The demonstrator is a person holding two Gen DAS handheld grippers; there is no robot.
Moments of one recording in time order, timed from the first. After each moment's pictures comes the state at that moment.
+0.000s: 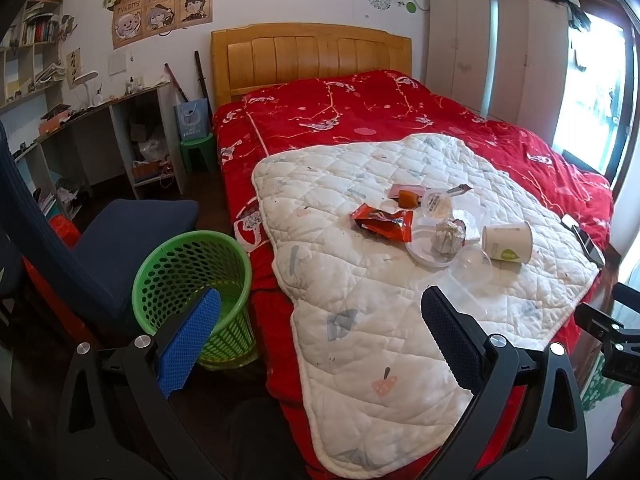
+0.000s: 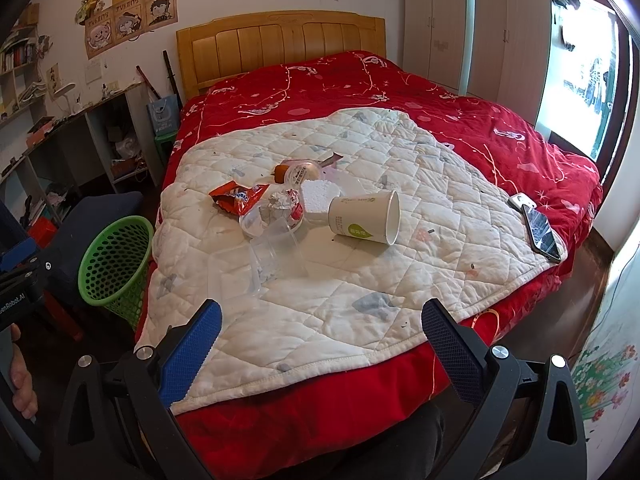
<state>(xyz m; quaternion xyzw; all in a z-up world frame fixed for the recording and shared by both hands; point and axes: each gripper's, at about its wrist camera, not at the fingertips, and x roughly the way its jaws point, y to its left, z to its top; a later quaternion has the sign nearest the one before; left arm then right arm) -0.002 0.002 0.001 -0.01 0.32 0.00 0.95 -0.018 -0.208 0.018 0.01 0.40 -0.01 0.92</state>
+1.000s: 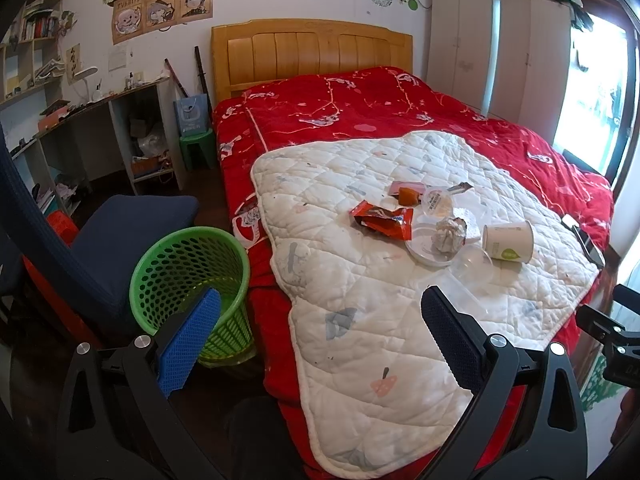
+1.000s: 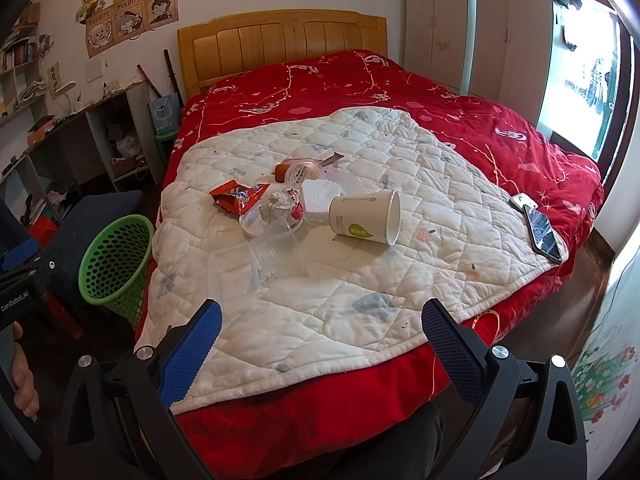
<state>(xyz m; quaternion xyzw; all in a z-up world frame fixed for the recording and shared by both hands) 0.002 0.005 -0.003 -0.01 0.32 0.00 0.95 -0.017 -0.207 0.018 0.01 0.40 -0.01 0.91</state>
